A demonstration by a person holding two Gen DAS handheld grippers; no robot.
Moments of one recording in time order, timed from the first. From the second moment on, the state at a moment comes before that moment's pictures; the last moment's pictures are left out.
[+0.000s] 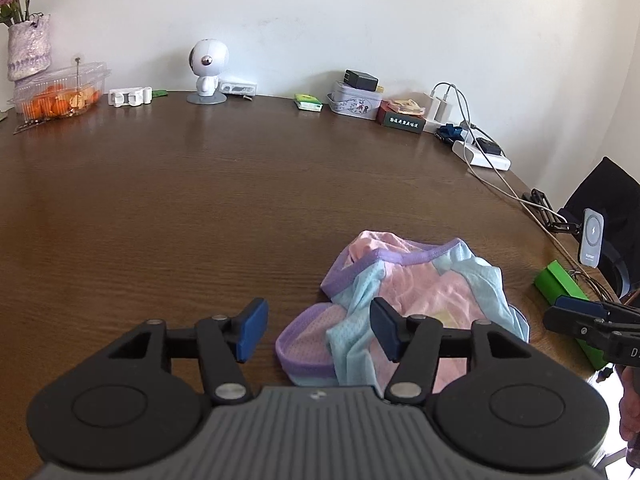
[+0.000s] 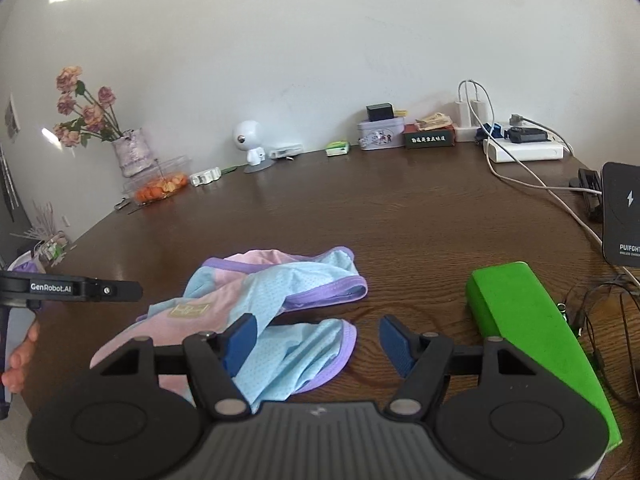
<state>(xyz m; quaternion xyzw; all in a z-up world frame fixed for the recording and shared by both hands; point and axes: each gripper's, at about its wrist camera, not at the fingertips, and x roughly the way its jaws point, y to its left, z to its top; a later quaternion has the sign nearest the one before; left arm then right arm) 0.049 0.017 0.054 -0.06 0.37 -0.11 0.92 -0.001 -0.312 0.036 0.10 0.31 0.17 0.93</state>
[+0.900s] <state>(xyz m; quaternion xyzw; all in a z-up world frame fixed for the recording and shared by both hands) 0.012 0.000 0.148 0.05 0.21 -0.20 0.96 0.039 -0.289 0.144 0.03 0.17 0.30 0.94</state>
